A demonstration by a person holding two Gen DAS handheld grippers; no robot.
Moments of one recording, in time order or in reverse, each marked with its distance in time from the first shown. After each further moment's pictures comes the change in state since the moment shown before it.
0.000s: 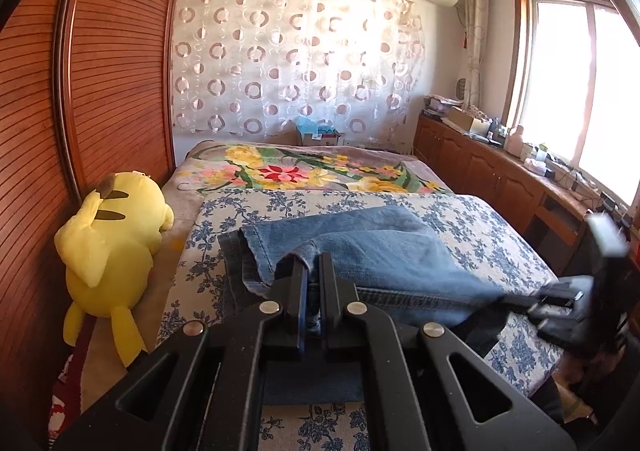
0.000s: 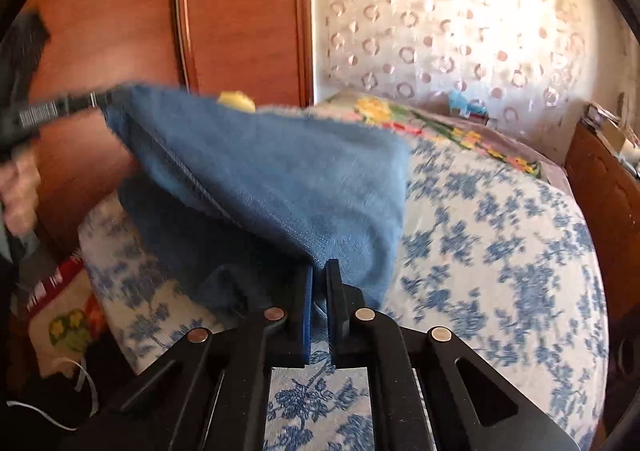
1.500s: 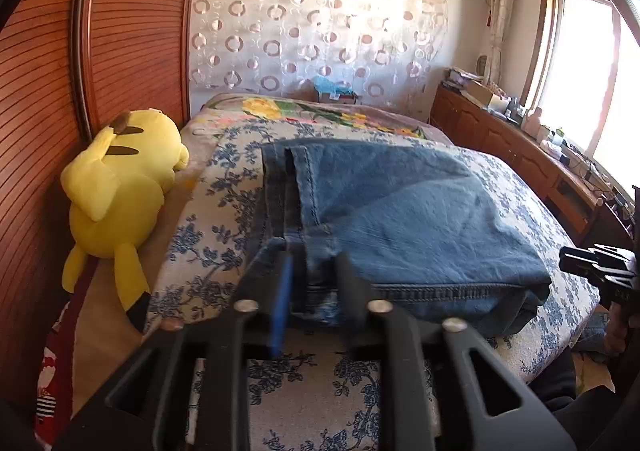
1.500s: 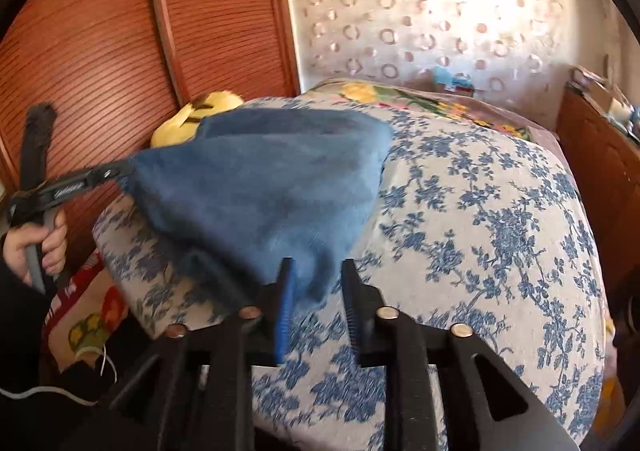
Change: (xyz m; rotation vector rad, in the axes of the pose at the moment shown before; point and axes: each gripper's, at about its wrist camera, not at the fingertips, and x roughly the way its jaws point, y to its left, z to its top) left arm 0.012 0.032 -0.060 -0.066 0.124 0.041; right arm -0.025 -0.017 -0.020 0.104 0.053 -0.005
